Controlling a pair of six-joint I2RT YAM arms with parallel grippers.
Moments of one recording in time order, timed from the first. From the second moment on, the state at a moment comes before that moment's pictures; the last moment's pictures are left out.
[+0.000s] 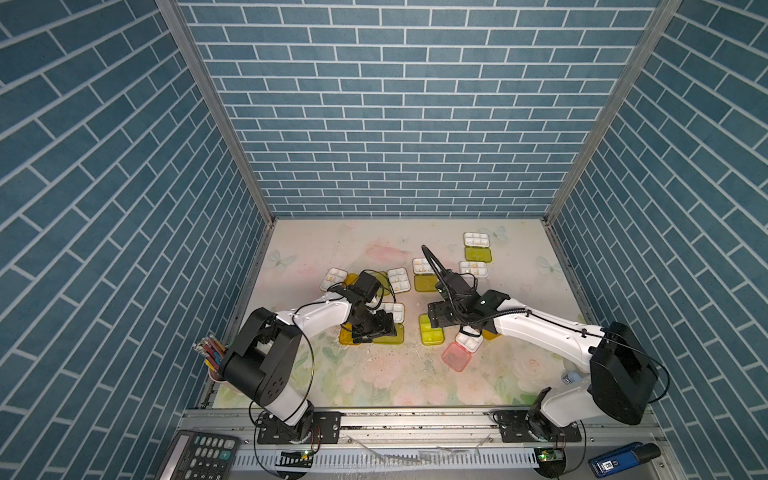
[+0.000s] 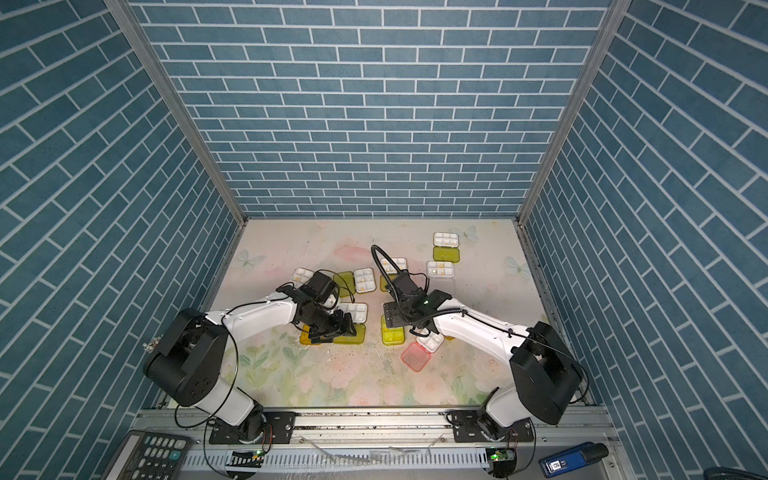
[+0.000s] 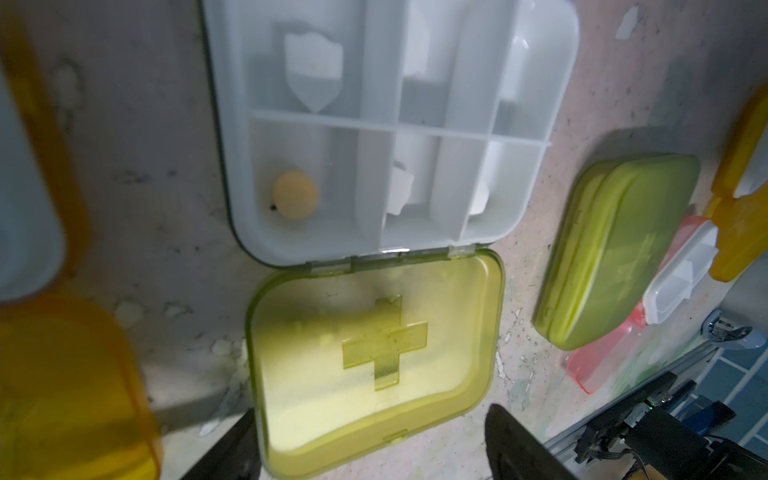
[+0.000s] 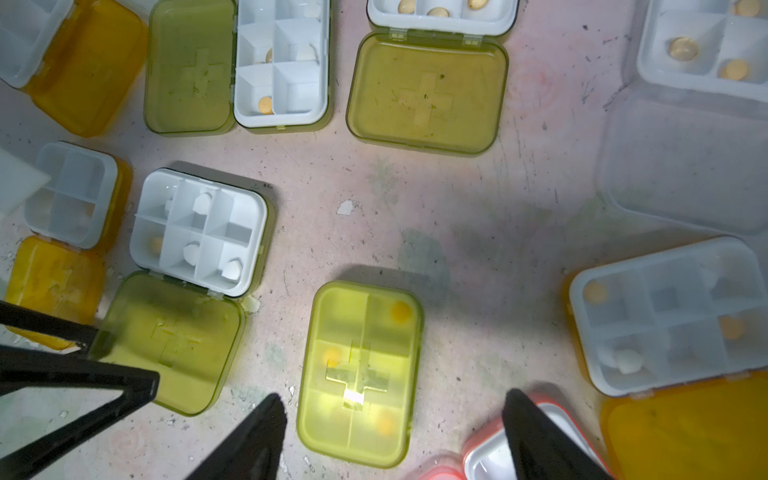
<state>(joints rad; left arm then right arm) -0.55 1.59 0.89 -0.61 0.38 -0.64 0.85 1.47 0.98 -0.54 0.16 0.52</state>
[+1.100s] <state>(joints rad) -0.71 1.78 1.01 -0.32 0.43 -0.80 0.80 1.38 0.93 -0.56 0.17 0.52</state>
